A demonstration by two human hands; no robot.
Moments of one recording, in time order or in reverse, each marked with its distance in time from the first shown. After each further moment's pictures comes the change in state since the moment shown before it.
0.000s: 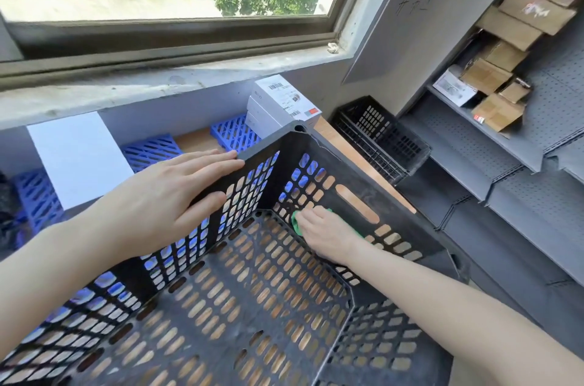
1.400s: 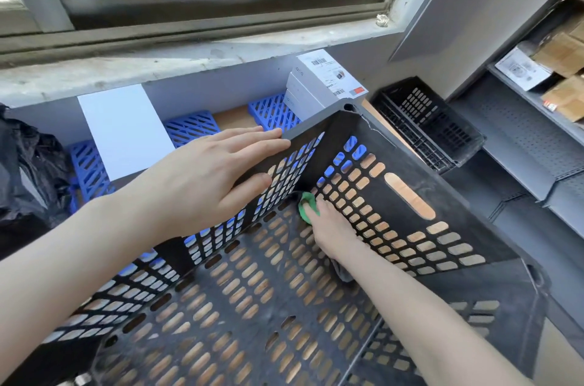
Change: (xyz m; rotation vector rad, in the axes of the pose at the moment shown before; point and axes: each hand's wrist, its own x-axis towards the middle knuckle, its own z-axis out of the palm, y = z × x) left_hand 0.002 0.005 -0.001 0.005 -0.027 -0.041; right_hand 0.070 -0.064 0.022 0.891 -0.223 0.447
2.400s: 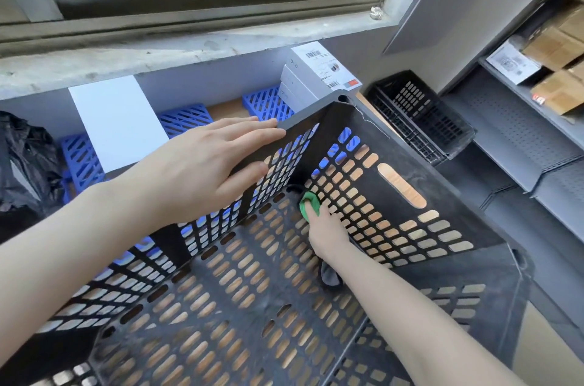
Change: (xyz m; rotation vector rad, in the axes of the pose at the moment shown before) left_hand 0.001 -0.003 0.004 -0.006 0.025 0.011; right_hand -0.019 -0.017 0.003 0.025 -0.172 0.288
